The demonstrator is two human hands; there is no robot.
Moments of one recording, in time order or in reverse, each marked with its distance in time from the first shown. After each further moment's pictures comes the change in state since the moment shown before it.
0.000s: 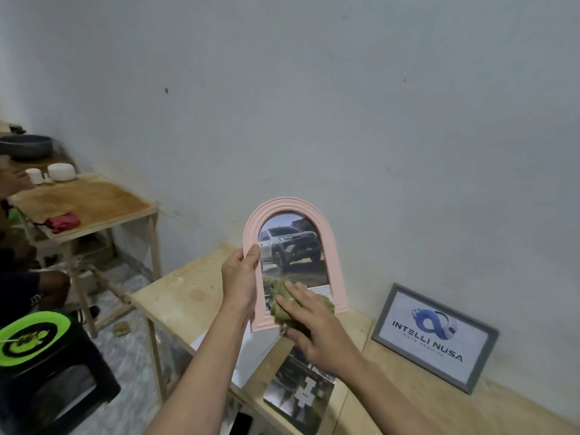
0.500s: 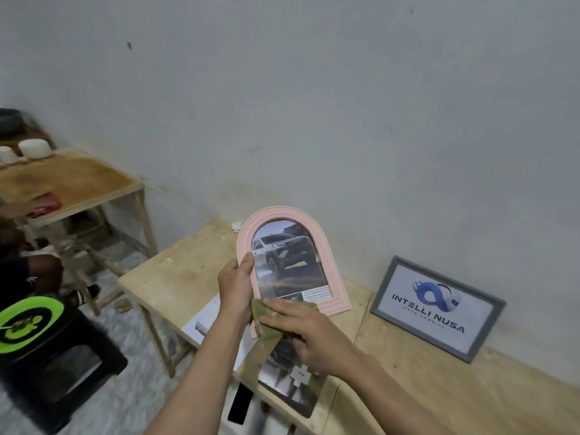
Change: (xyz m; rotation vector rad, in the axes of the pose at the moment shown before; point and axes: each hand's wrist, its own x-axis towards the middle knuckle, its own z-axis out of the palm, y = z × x) left_hand 0.030 -0.079 0.013 0.147 0.080 -0.137; right_hand -0.004 0.041 0.015 0.172 -0.174 -0.022
